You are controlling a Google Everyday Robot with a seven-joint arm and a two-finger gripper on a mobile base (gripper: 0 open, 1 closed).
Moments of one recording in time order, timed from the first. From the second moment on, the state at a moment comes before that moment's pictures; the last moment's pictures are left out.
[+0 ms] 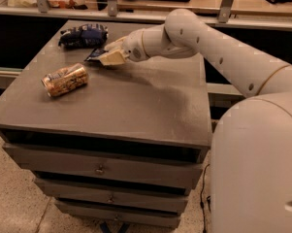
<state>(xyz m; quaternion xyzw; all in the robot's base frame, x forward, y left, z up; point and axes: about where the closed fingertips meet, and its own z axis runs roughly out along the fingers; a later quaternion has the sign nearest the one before) 0.737 0.109 0.862 -0.51 0.65 0.31 0.47</state>
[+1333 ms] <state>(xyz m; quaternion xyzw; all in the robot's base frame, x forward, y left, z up) 0.780 0.122 0.866 -0.44 0.69 0.25 0.51</state>
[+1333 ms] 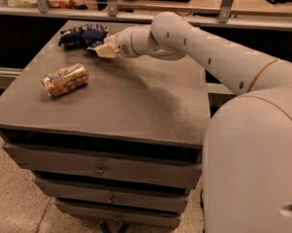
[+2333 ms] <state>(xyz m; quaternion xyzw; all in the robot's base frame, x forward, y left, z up) 0.784 0.113 0.867 -0.41 0.72 0.21 0.52</state>
